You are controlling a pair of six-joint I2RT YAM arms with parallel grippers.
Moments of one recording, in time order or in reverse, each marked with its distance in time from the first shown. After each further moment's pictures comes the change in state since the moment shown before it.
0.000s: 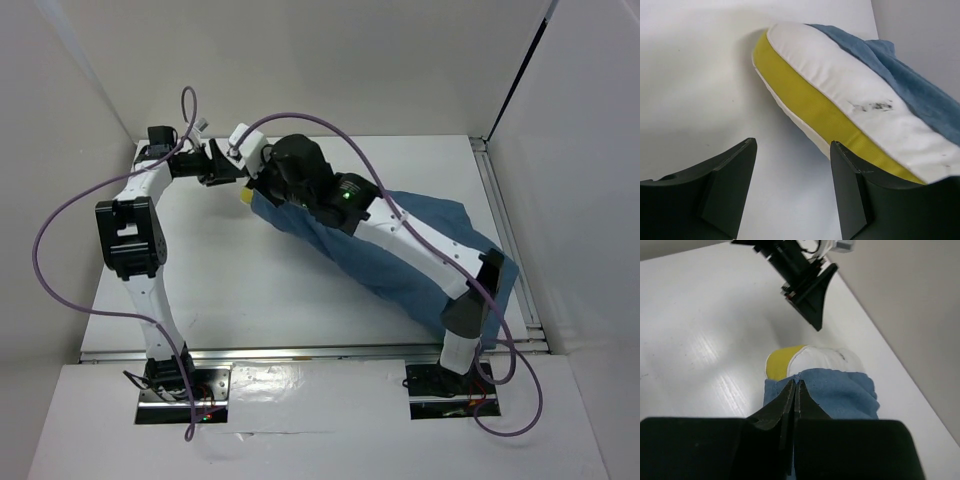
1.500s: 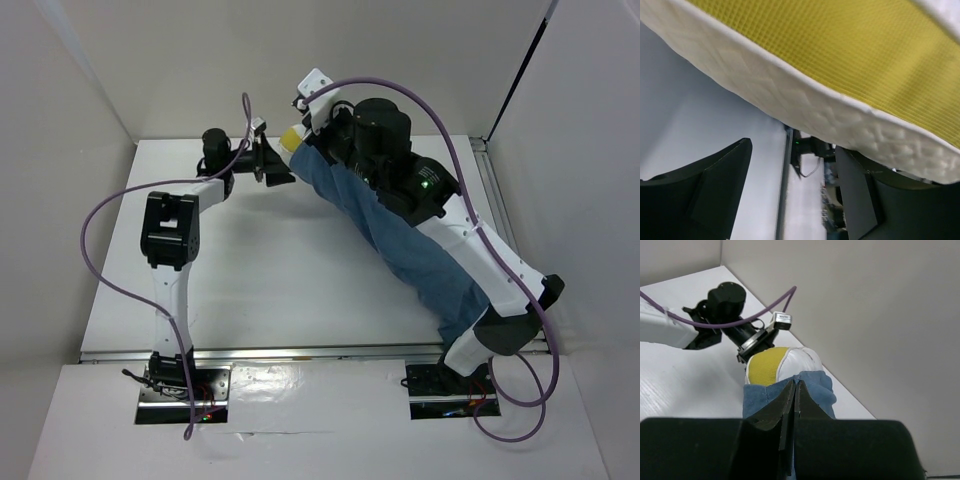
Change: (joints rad) left arm -0.252 0.148 -0.091 1.125 0.286 -1.073; right arm -0.136 -0.229 0.026 0.002 0.116 -0.121
